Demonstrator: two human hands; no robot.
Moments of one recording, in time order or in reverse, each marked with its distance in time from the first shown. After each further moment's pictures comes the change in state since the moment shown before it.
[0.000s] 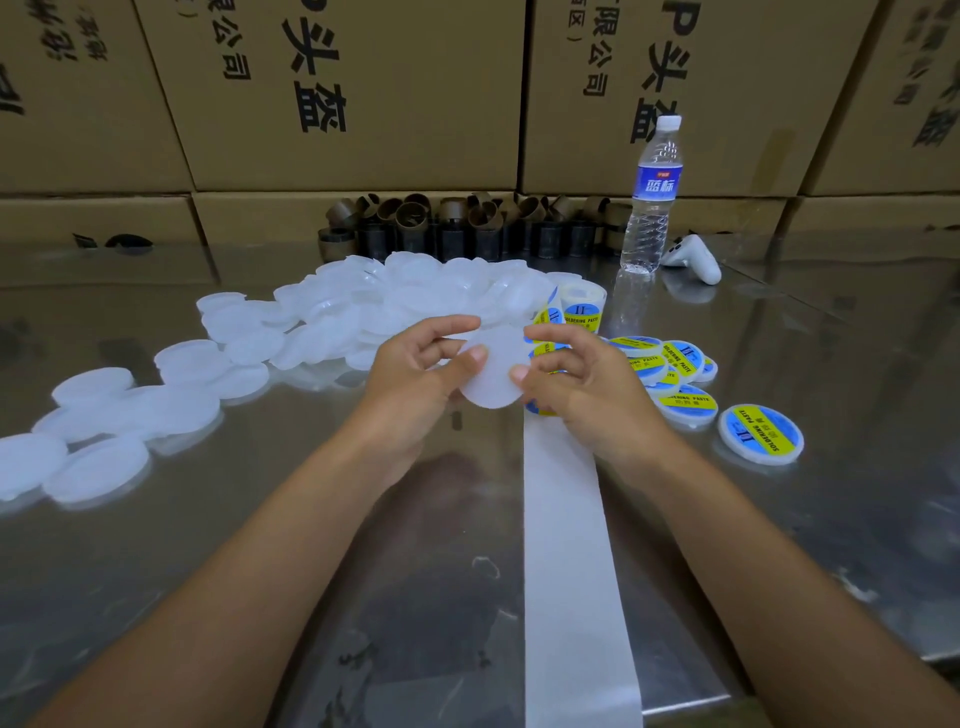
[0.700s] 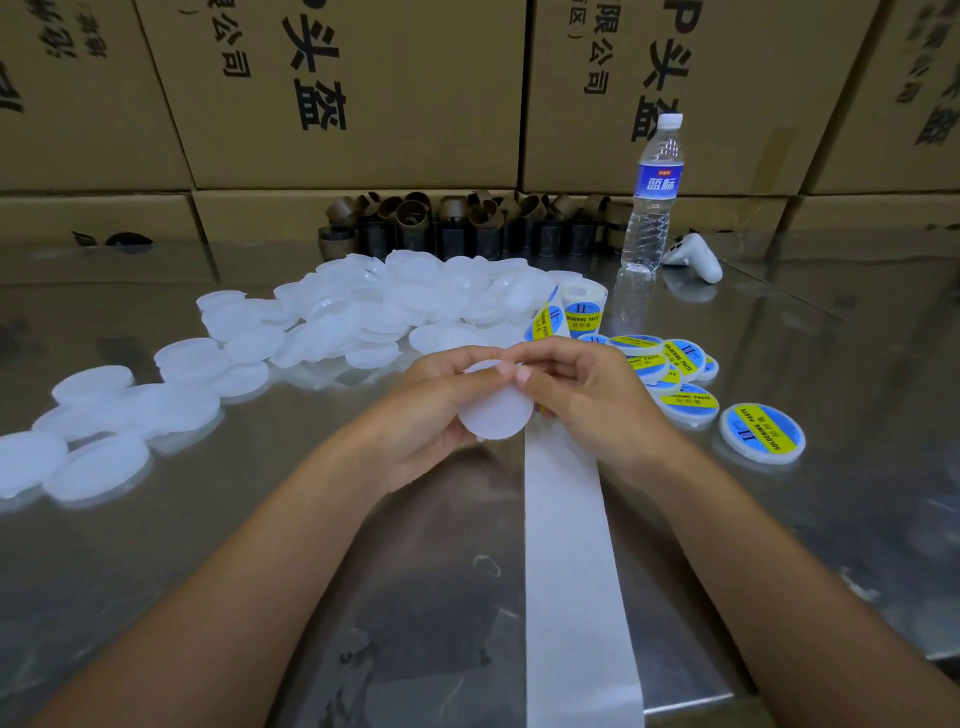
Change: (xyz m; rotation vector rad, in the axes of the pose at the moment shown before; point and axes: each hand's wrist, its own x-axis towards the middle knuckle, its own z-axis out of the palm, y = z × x) left_hand -0.004 0.002 0.003 -0.090 -0.284 -0.252; right_hand -0.004 -0.005 0.000 -0.054 -0.096 -0.089
